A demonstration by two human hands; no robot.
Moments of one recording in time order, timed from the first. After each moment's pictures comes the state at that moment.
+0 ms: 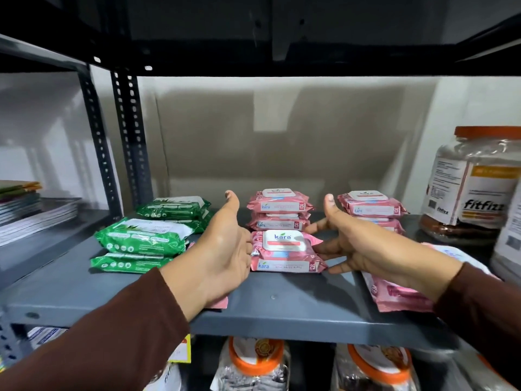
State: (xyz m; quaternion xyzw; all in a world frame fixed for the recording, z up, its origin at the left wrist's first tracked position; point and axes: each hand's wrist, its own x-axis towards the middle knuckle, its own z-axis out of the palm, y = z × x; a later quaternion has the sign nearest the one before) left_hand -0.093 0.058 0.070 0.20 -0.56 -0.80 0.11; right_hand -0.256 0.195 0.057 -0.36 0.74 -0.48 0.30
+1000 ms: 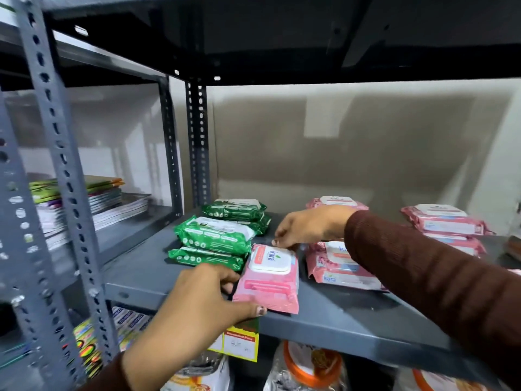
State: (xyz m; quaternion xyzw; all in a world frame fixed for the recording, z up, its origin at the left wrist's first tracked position) left_hand 0.022 0.012 0.022 0.37 -0.86 -0.25 0.26; right_hand -0.204 0.024 0.078 -0.59 0.77 -0.09 0.21
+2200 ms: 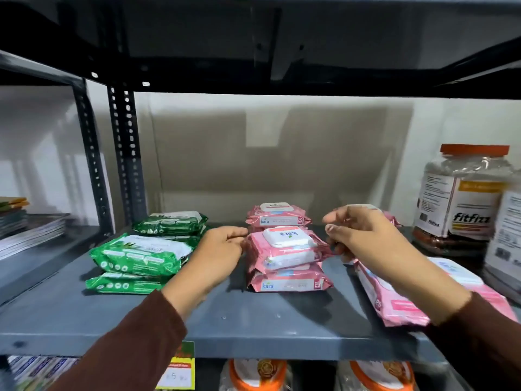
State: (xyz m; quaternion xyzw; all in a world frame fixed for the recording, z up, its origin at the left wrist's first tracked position) left_hand -0.118 -0.005 0.036 0.23 -0.75 -0.54 0.30; right_hand -0.241 0.190 0.068 -0.36 0.75 -0.55 0.03
